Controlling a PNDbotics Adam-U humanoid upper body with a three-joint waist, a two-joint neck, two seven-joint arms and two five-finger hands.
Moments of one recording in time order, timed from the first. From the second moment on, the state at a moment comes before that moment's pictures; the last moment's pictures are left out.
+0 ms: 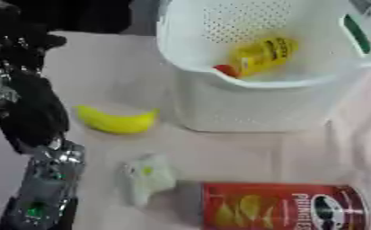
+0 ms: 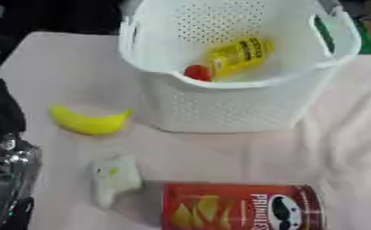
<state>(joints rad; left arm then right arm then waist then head) -0.47 0.19 0.10 -1.99 -0.13 -0.41 0.54 -0.36 -0.24 -0.44 -1.98 0.60 -0.35 -0.63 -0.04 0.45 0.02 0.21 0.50</state>
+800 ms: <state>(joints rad) -0.47 0.19 0.09 -1.99 -0.13 -0.40 0.54 -0.33 -0.38 -0.41 -1.98 0.65 -0.31 -0.48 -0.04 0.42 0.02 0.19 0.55</state>
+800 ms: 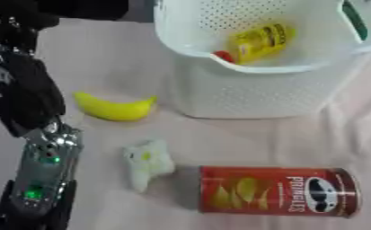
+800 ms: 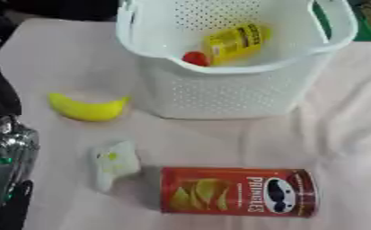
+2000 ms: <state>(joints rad) -0.47 0.17 0.09 -1.99 -0.38 -0.30 0.64 -0.37 -0.75 -0.23 -1.98 0.73 -0.23 -0.08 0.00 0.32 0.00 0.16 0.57</state>
